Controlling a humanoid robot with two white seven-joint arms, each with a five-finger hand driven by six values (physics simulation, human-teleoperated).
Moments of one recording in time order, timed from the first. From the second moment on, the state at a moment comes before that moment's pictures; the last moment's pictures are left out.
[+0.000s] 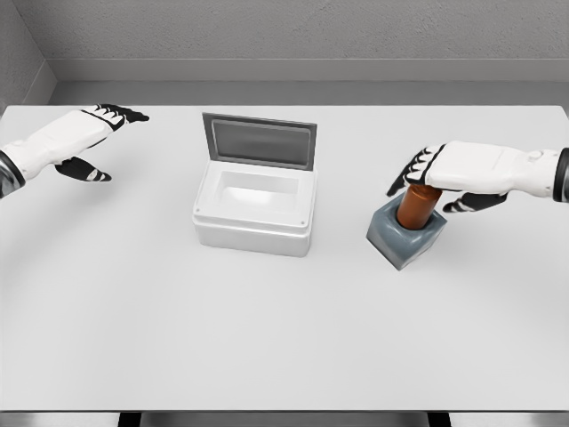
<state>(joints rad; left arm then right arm) -0.63 0.72 -0.51 -1.07 -0.49 -0.61 -0.20 -0.67 -0.98 0.66 -1.64 0.22 -0.53 0.61</state>
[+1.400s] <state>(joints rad) -0.63 0.72 -0.51 -1.07 -0.49 -0.61 -0.20 -0.78 -0.92 0.65 -1.63 0.23 -0.53 0.61</state>
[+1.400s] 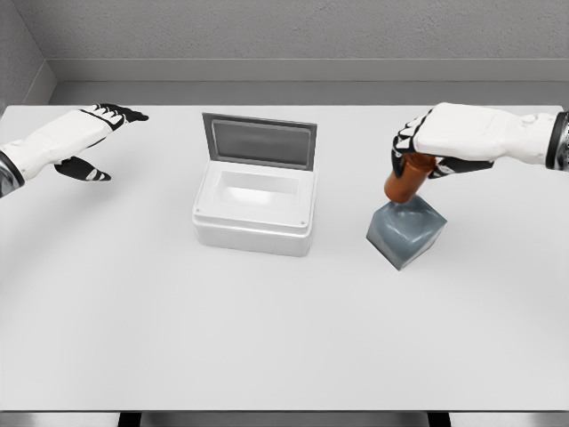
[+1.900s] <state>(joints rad) -0.63 0.72 -0.51 -1.07 -0.49 -0.61 -0.20 -0.81 -0.84 0.65 -1.63 0.23 -0.53 0.61</state>
